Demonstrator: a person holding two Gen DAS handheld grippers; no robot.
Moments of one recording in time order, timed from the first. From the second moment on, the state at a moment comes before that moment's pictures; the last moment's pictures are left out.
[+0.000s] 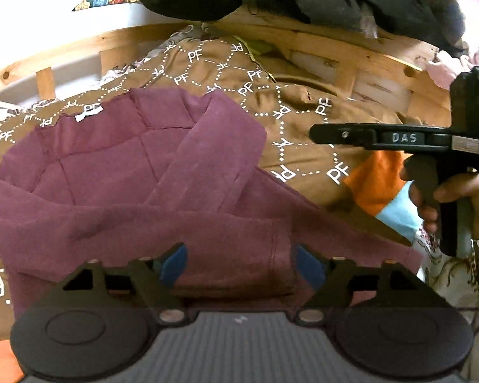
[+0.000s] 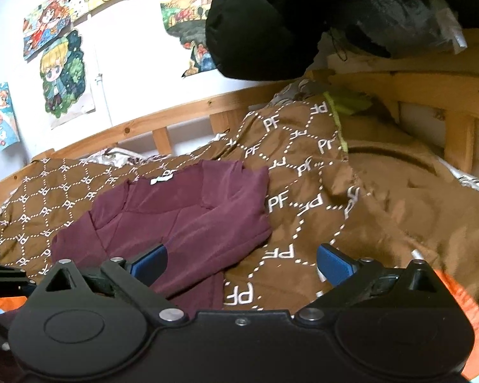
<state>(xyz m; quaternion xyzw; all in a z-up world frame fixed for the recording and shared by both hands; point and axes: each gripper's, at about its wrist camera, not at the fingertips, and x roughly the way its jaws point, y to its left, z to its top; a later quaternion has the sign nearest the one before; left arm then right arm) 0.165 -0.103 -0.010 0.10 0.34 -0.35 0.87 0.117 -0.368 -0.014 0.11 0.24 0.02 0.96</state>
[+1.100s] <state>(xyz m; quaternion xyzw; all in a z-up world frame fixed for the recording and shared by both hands) 0.329 0.120 -0.018 -0.10 0.36 -0.13 0.92 0.402 -0.120 -0.023 0.03 0.32 0.41 0.85</state>
